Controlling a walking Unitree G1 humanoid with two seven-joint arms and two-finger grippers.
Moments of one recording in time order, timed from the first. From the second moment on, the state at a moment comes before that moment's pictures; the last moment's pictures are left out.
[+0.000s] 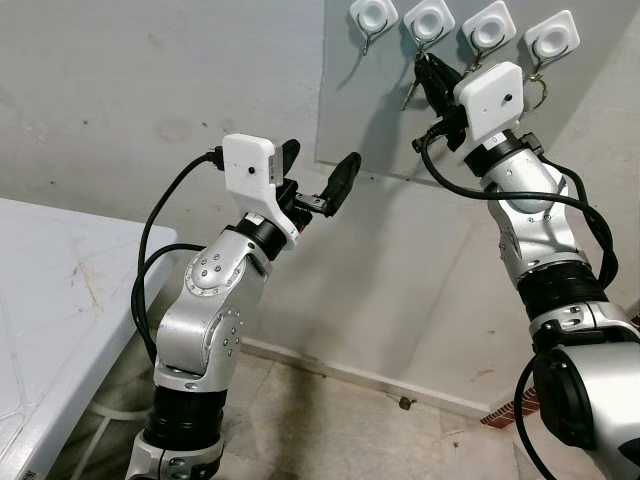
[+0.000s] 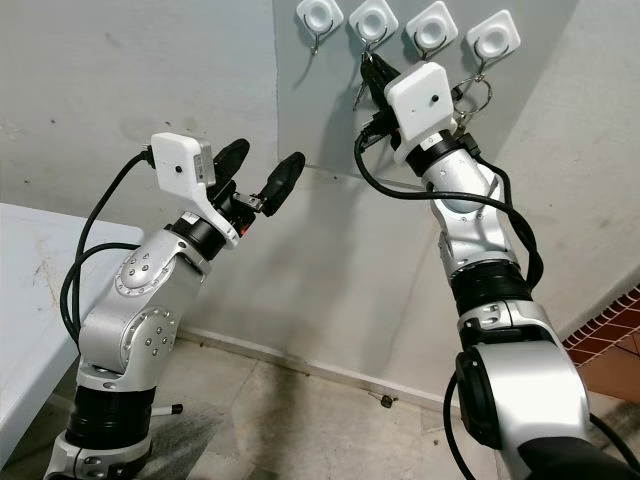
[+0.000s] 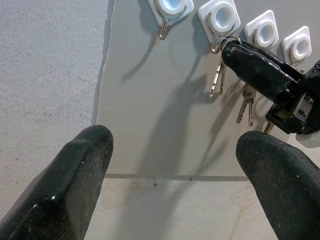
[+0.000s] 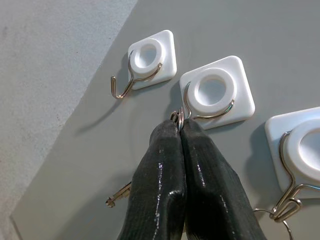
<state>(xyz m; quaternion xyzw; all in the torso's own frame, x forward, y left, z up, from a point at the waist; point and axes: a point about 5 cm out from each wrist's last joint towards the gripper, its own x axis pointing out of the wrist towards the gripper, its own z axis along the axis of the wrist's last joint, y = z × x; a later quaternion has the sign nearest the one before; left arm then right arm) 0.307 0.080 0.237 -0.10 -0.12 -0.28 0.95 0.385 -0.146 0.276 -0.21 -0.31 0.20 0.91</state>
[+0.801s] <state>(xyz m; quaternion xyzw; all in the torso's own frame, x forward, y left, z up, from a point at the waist) 0.307 0.079 0.237 -0.11 -0.12 -0.29 0.94 0.386 -0.144 0.288 -0.34 -0.32 0.19 0.86</state>
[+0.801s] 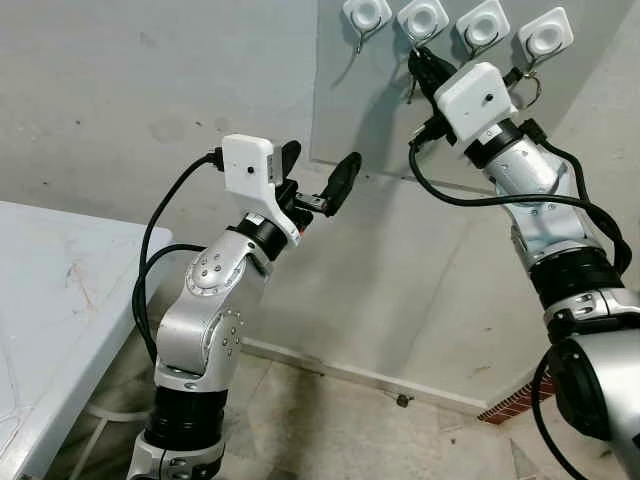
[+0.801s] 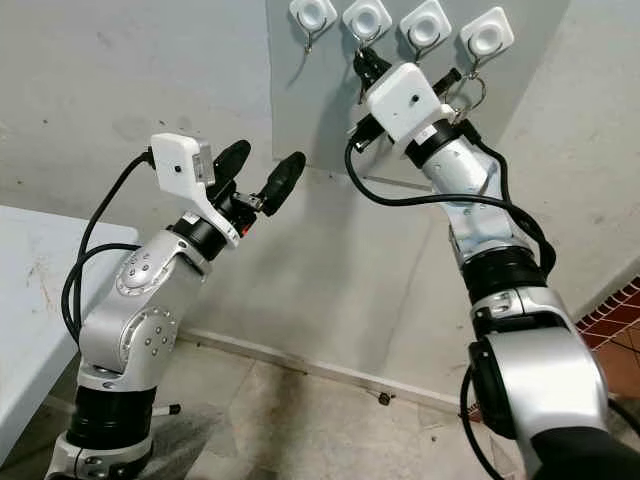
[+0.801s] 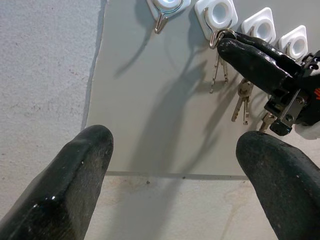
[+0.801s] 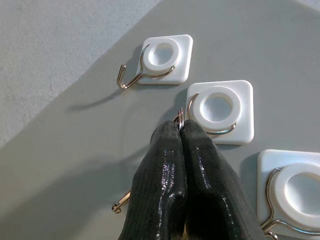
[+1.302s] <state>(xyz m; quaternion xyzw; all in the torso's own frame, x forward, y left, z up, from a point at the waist) 0.306 0.078 0.238 -0.12 -0.11 -0.29 0.94 0.387 -0.146 0.285 -0.46 -0.33 0.16 0.81</state>
